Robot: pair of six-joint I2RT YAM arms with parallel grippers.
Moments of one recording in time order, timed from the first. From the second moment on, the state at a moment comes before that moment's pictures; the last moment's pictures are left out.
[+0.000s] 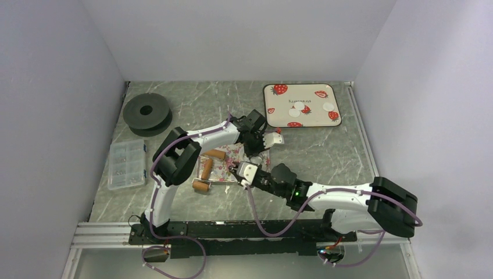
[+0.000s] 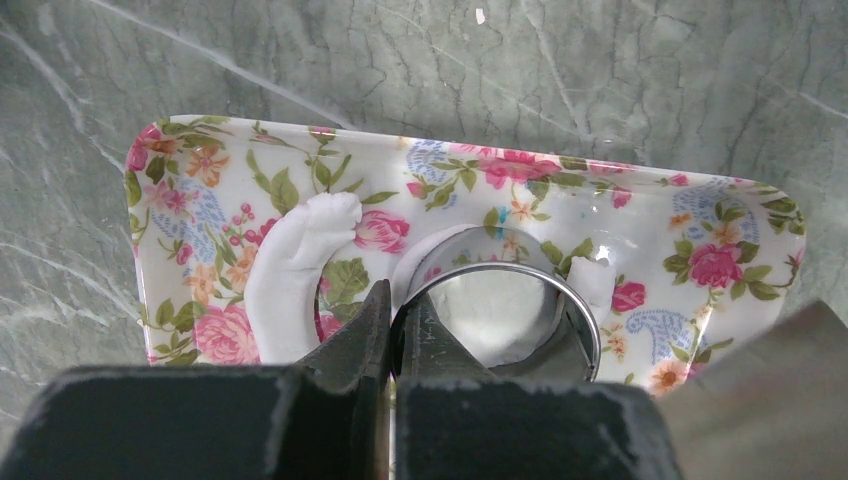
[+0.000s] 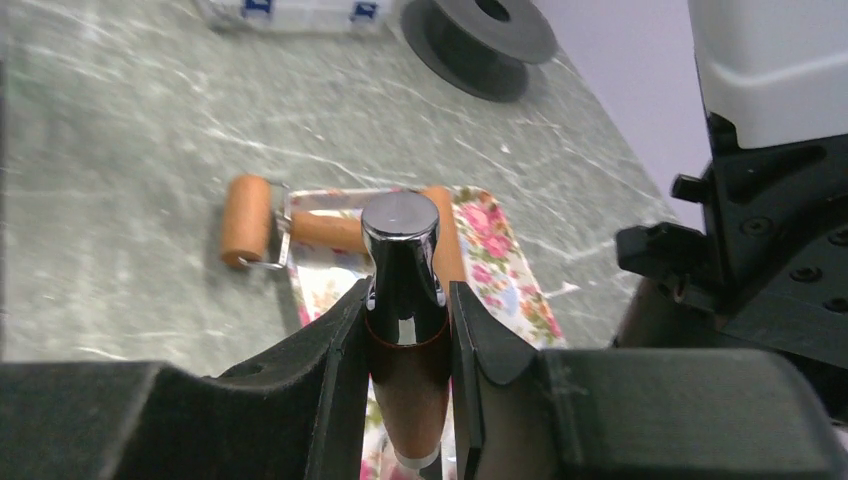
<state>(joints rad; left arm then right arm) -0.80 2.11 1.57 -0.55 0.30 0.62 1.14 1.23 0.44 0.73 0.03 -0.47</state>
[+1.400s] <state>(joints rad) -0.80 2.11 1.56 -0.54 0.30 0.61 1.14 1.27 0.45 0.71 0.11 -0.59</state>
